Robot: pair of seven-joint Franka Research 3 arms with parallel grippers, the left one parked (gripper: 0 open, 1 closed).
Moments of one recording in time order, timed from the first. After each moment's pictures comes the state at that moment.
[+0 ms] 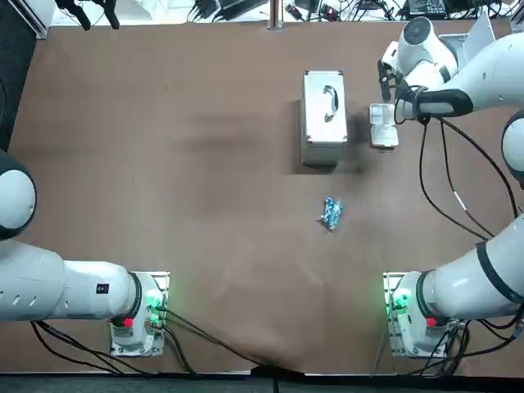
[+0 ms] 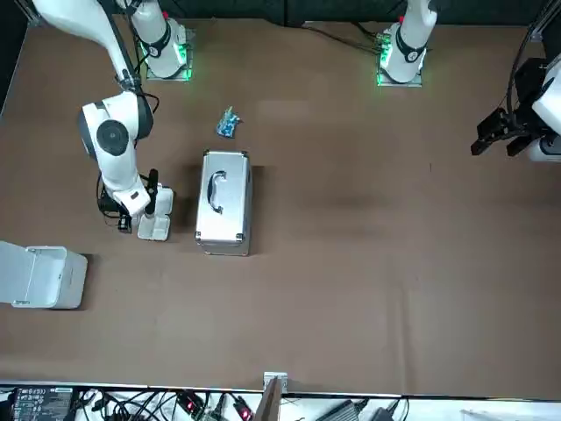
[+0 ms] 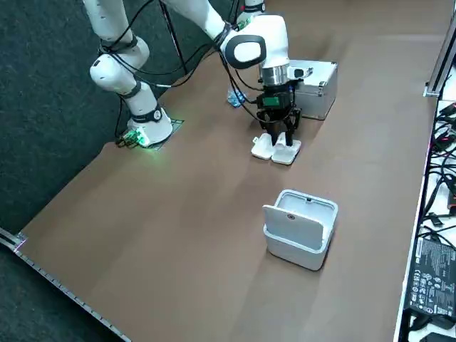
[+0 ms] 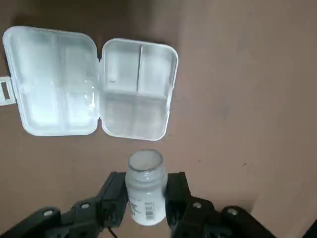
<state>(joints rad) 0.08 0.28 0.02 -2.17 -0.69 2.49 -0.99</state>
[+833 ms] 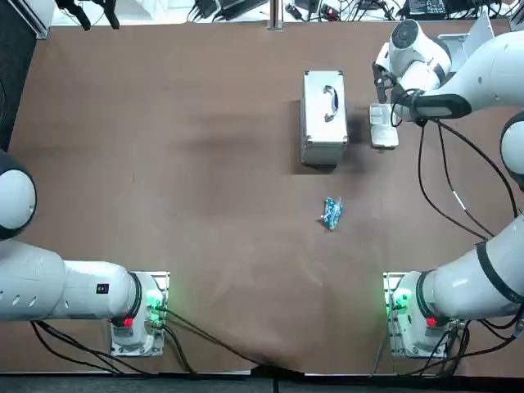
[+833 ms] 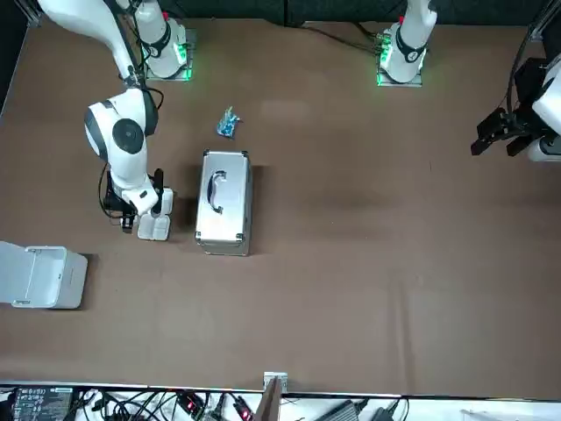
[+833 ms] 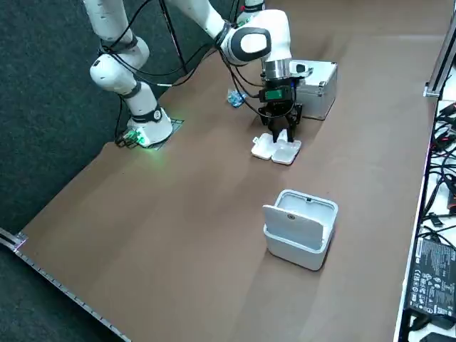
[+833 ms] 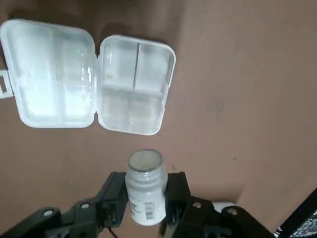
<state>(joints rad) 0.08 0.28 0.06 -2.15 -0.79 2.43 -0.92</state>
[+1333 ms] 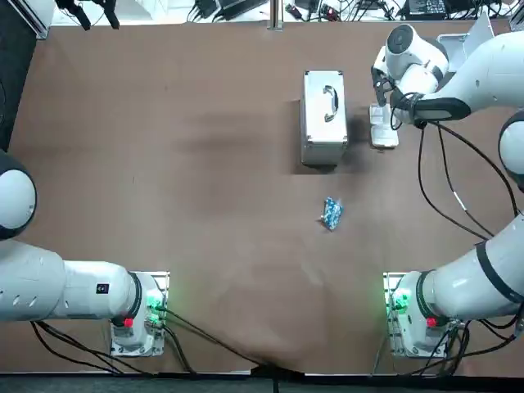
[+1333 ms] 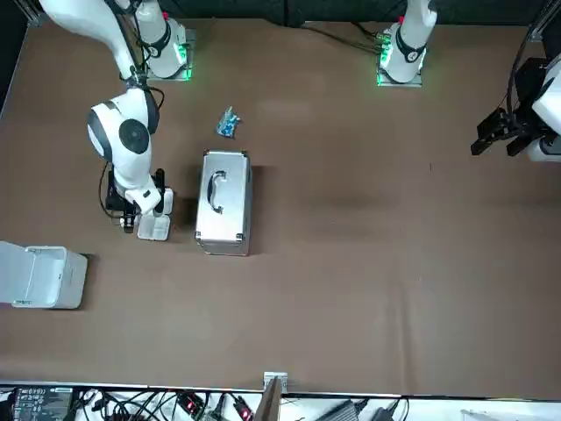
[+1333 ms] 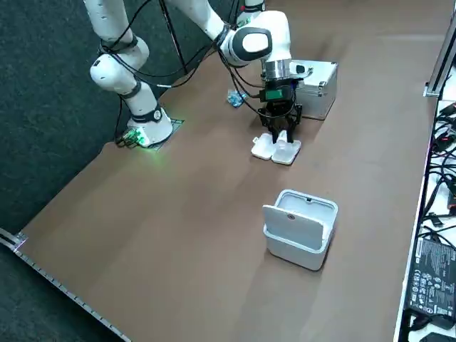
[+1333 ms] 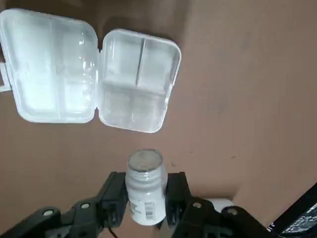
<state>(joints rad) 0.10 0.29 0.07 -2.15 -0.87 2.40 -0.89</state>
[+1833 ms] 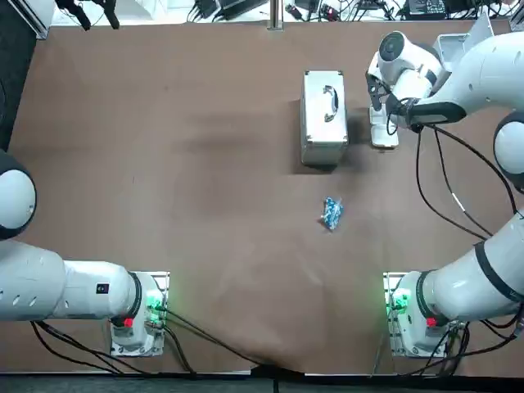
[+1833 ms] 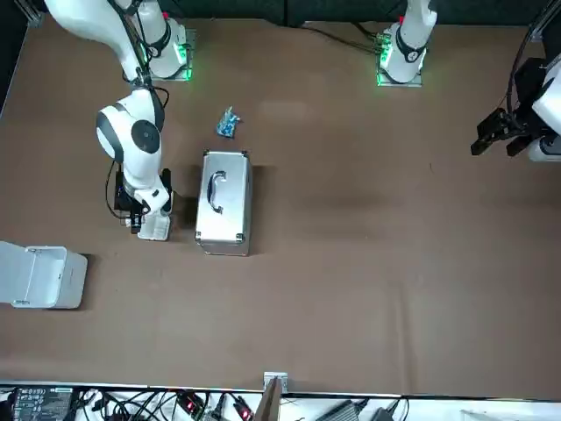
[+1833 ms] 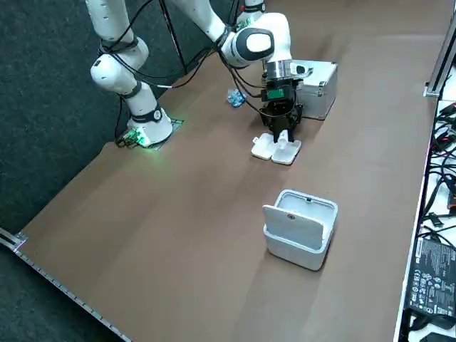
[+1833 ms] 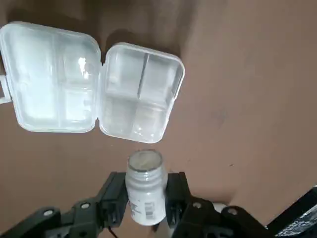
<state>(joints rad) 0.12 0.31 0.07 -2.15 -0.91 2.40 -0.85</state>
